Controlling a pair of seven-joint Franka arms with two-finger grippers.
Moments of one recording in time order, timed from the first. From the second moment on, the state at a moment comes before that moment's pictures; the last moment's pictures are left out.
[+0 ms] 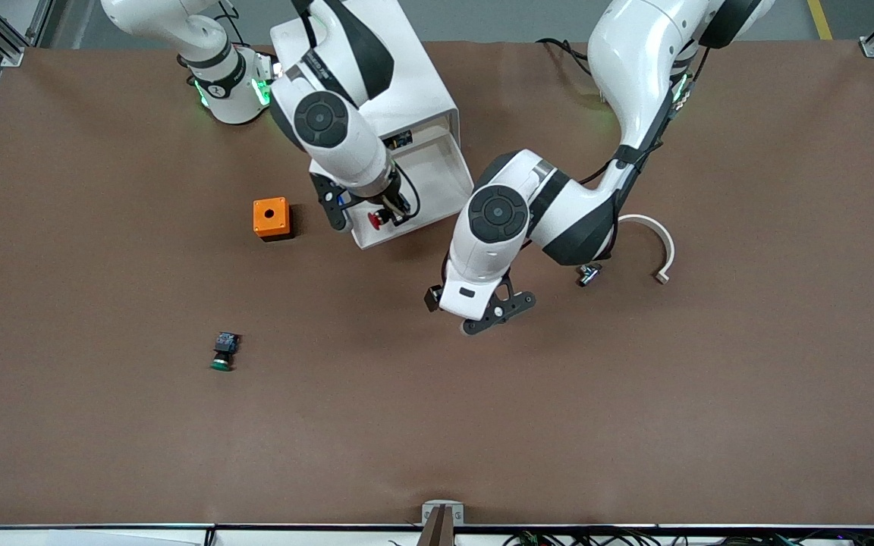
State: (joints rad) left arm -0.61 0.74 -0.10 -1.19 -0.02 1.98 -1.11; right arm 0.65 0.26 0.11 -1.89 0.26 2.16 1.78
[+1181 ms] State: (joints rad) left arm -0.67 0.74 -0.11 -1.22 -0.02 1.98 -1.11; right arm 0.57 0.22 0.07 -1.82 0.12 2.07 1.73
